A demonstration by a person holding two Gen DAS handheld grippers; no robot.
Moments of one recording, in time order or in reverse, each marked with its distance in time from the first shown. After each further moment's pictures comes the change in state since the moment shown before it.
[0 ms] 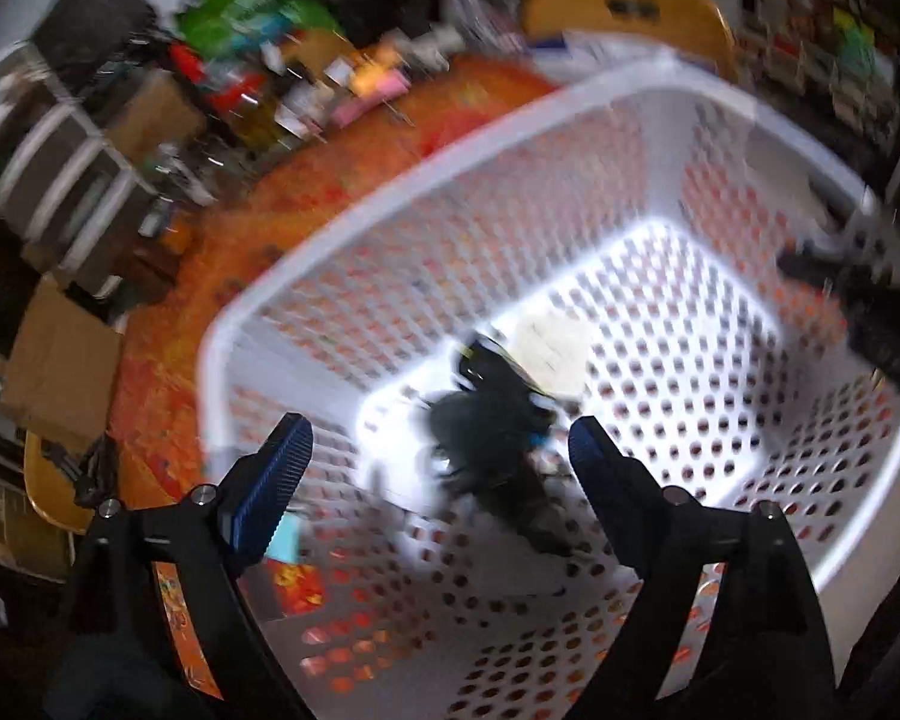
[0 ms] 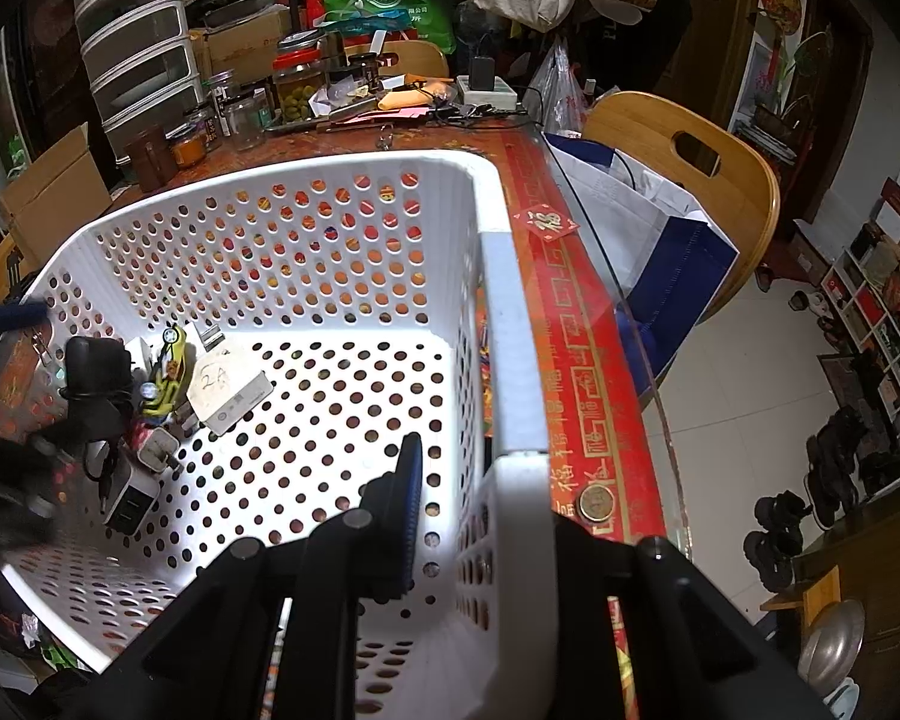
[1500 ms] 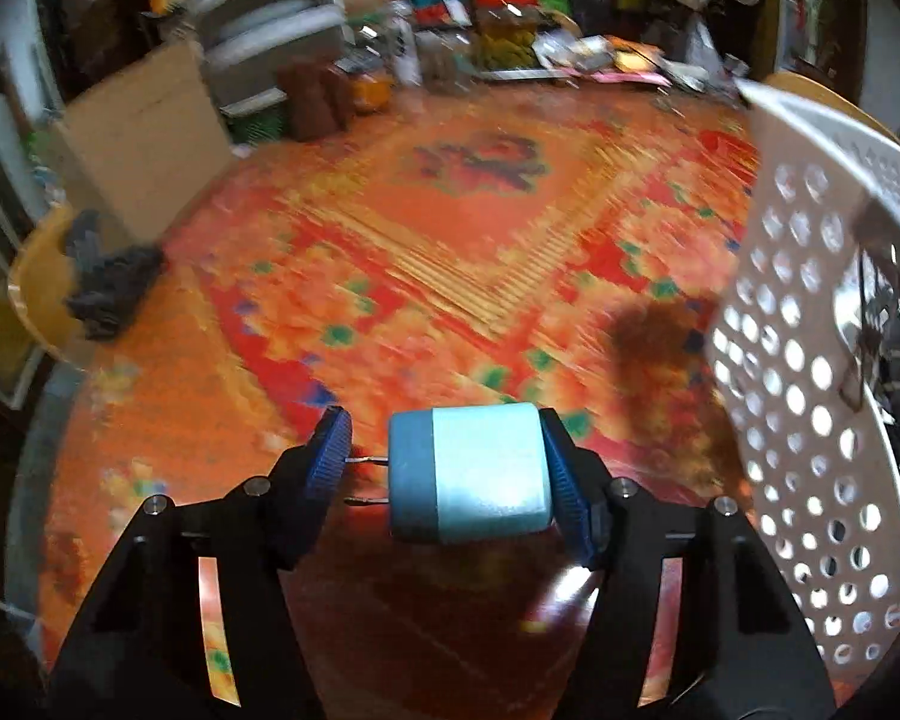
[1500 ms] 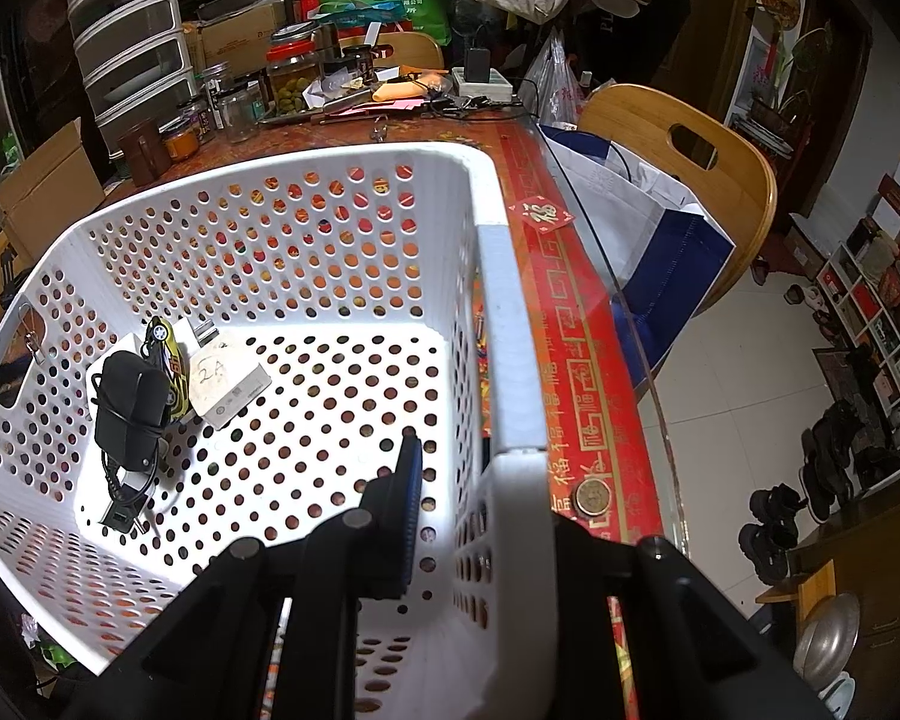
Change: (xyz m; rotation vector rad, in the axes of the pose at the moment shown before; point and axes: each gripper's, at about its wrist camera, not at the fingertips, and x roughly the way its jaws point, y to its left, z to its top) left arm 0.107 0.171 -0.122 -0.423 -0.040 0.172; right arm 0.002 -0.001 -0.001 0.004 0.022 -0.005
